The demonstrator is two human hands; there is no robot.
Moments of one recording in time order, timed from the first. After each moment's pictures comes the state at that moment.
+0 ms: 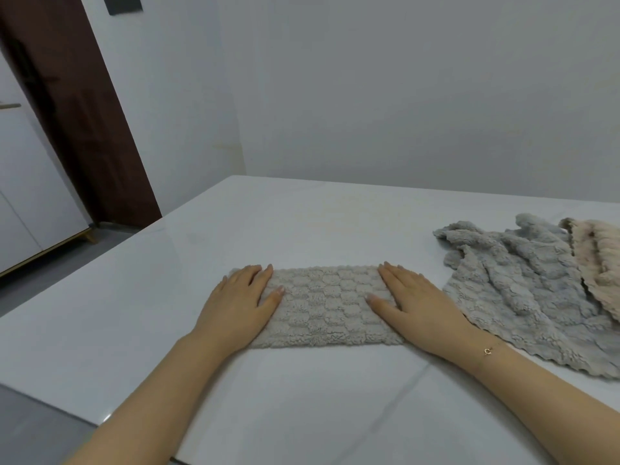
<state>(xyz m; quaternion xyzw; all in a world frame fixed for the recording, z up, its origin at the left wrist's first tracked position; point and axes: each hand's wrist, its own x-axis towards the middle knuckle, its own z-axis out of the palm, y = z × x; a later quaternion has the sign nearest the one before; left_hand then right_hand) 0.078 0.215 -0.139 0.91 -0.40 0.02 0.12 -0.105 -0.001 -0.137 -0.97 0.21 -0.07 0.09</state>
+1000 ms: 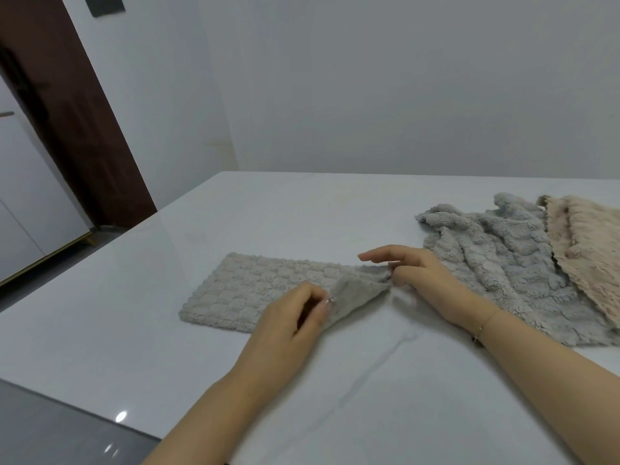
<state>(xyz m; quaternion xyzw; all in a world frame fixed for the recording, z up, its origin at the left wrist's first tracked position) -0.036 0.191 -0.131 0.76 -0.48 -0.03 0.44 -0.127 -0.032 -0.128 -0.79 0.12 -0.18 0.57</state>
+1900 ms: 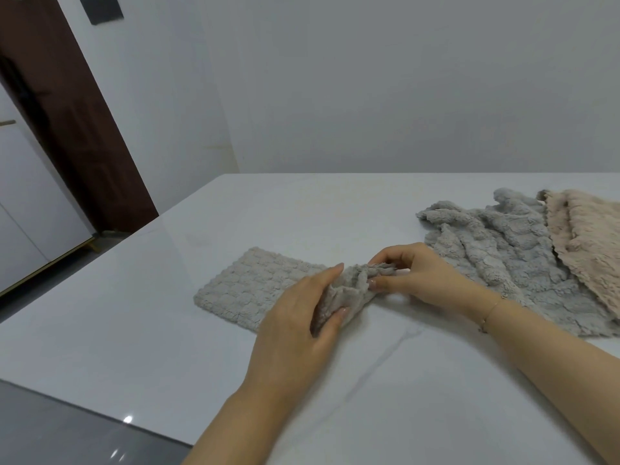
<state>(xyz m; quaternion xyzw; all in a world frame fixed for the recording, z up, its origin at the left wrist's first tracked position) -0.058 0.193 -0.122 0.76 -0.48 0.08 0.42 -0.129 -0.022 -0.112 -0.83 0.10 -0.16 0.52</state>
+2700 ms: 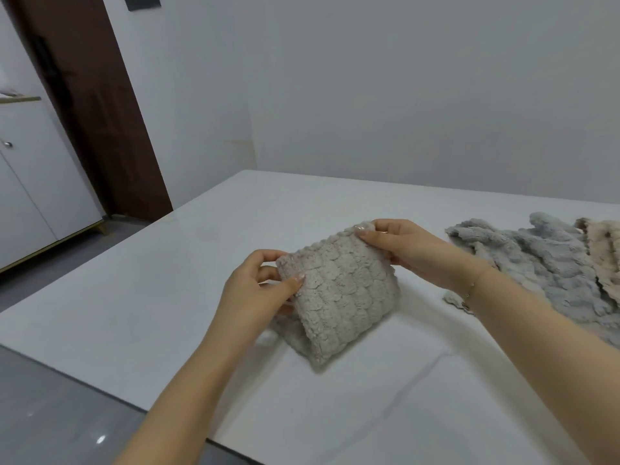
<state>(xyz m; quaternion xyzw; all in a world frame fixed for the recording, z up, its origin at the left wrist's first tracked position) 0.017 0.229 -0.093 0.72 -0.24 -0.13 0.64 -0.059 0.001 -0.070 -0.80 0.09 -0.07 0.59</state>
